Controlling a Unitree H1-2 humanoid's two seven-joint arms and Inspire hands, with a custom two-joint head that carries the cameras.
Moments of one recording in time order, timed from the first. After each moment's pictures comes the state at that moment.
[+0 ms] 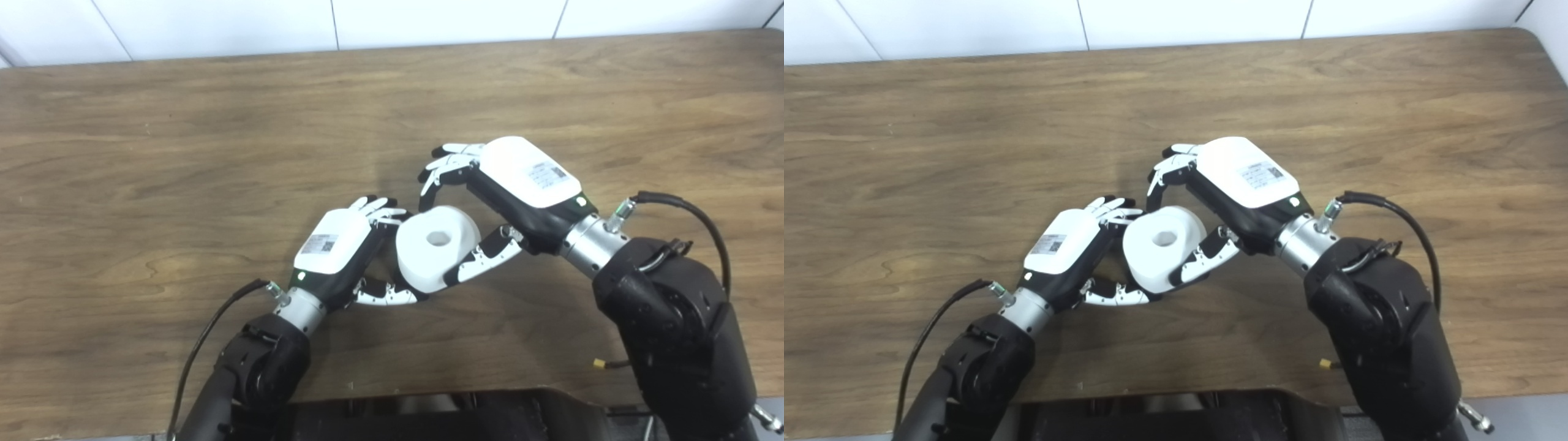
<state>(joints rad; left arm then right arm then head) 0.04 0.21 -0.46 -0.32 0.86 0.06 -0.25 -0.11 -0.27 0.27 -0.74 -0.89 0.21 0.80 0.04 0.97</state>
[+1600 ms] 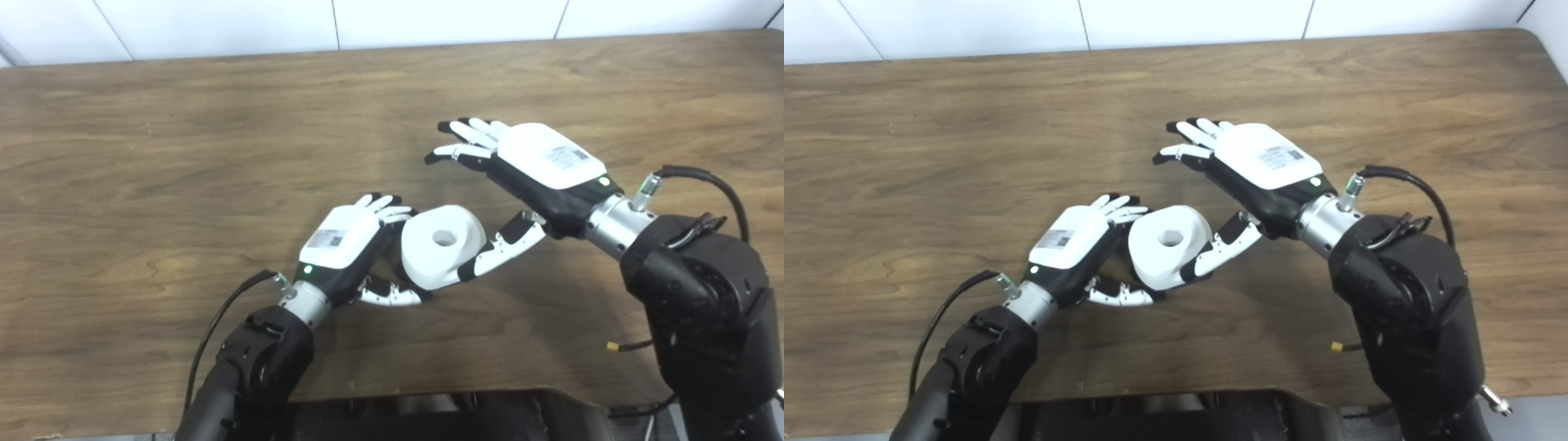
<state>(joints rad) 0.01 0.20 -0.48 -0.37 0.93 0.15 -0.40 -0.18 -0.29 0.19 -0.79 -0.90 0.26 0.94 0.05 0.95</state>
